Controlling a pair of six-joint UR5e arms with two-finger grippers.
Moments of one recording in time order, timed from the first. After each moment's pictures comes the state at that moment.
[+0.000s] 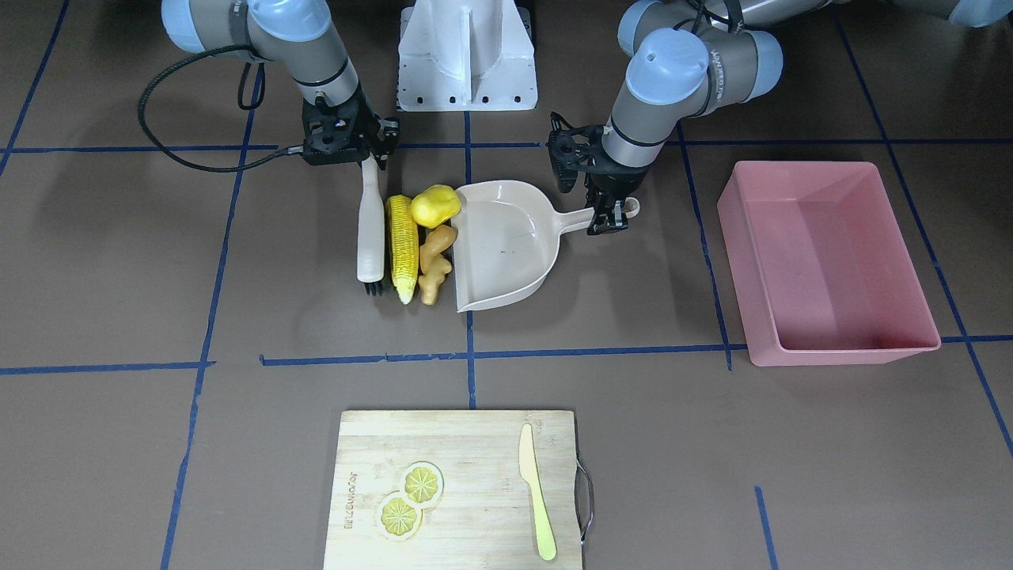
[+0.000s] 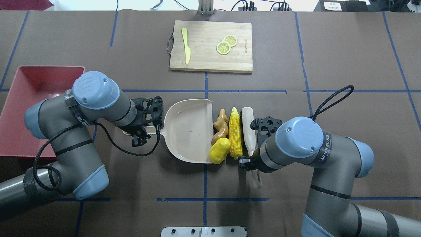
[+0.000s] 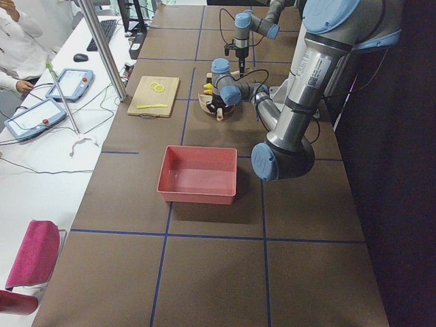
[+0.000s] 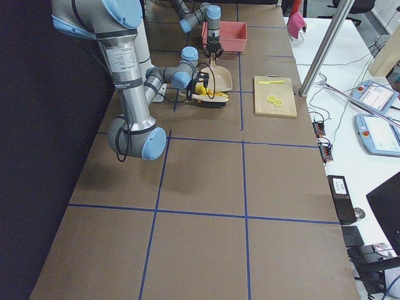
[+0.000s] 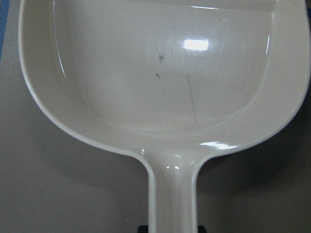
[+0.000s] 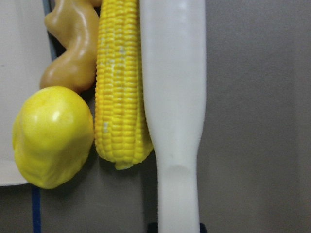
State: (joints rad) left arm -0.57 -2.04 -1.80 -1.69 -1.97 0.29; right arm 0.38 -1.20 1.95 -1.46 1.90 1.33
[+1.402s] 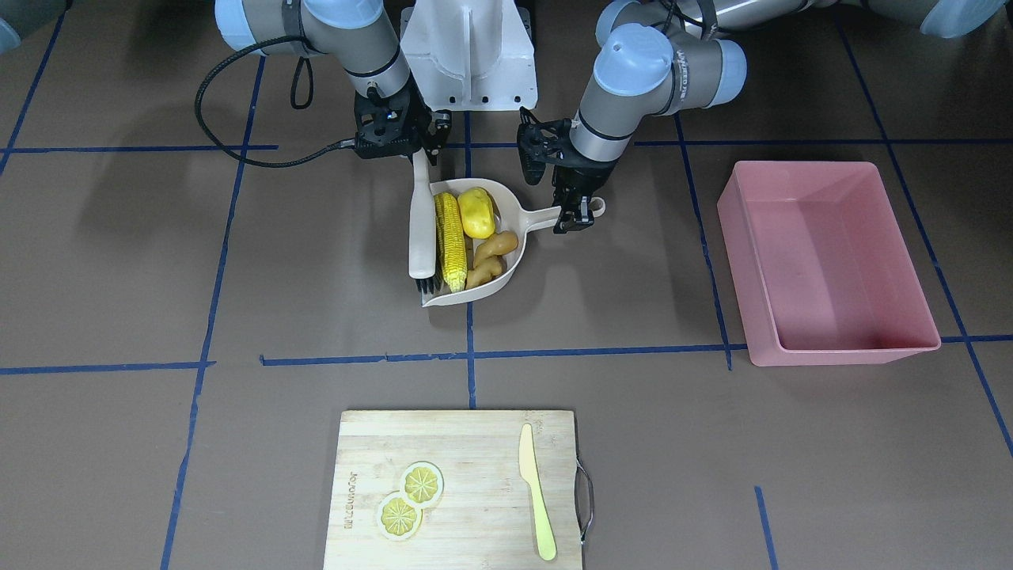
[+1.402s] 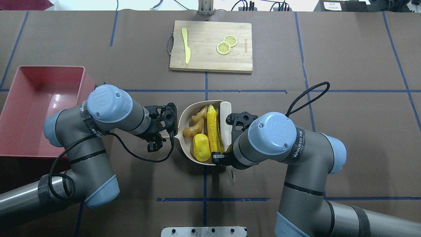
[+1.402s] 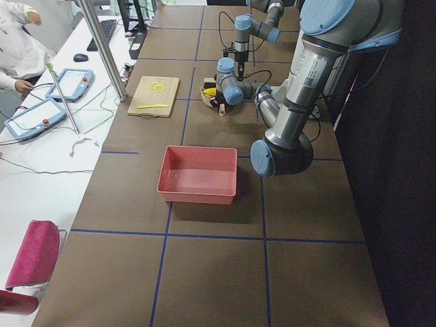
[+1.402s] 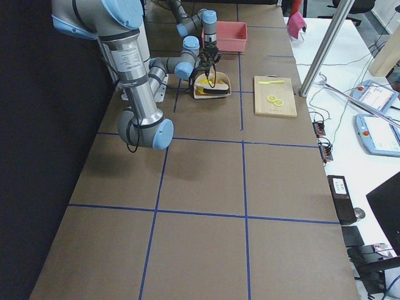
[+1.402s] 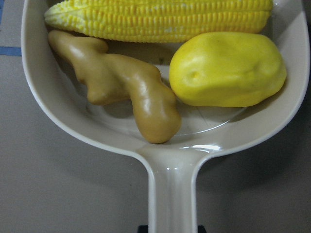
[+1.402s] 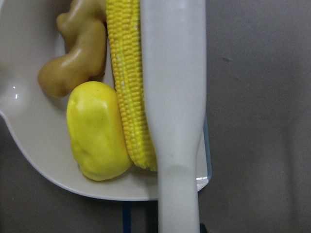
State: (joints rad) left arm -0.52 -2.05 -1.74 -1.87 -1.91 0.20; right arm 0.38 -1.07 1.91 -1.46 1.89 1.38
